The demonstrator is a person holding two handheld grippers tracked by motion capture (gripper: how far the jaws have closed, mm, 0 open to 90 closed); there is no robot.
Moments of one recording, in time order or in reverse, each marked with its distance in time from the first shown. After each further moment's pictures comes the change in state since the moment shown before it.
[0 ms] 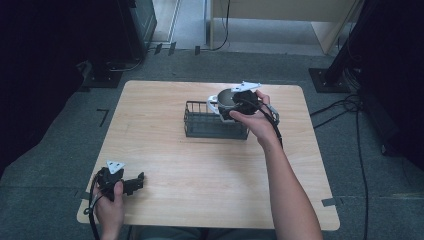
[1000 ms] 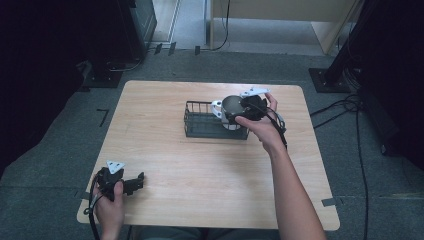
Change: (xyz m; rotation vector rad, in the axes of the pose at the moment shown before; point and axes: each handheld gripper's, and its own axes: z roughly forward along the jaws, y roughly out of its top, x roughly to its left) left arm 0.000 0.000 0.000 0.000 0.000 0.000; right arm -0.006 -0.018 -0.018 0.021 -0.039 0.085
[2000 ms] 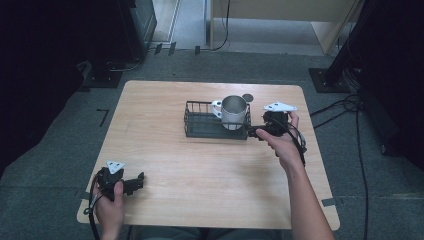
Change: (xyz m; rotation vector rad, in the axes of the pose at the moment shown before) left arm 0.000 0.000 0.000 0.000 0.000 0.000; right arm -0.022 -0.053 -0.049 -0.058 -0.054 0.089
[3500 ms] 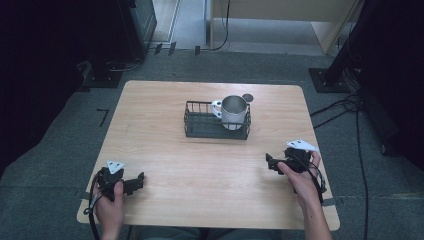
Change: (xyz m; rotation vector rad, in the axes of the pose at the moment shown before) left arm 0.000 0.000 0.000 0.000 0.001 0.001; right arm -0.022 -0.113 -0.044 0.093 -0.158 0.140
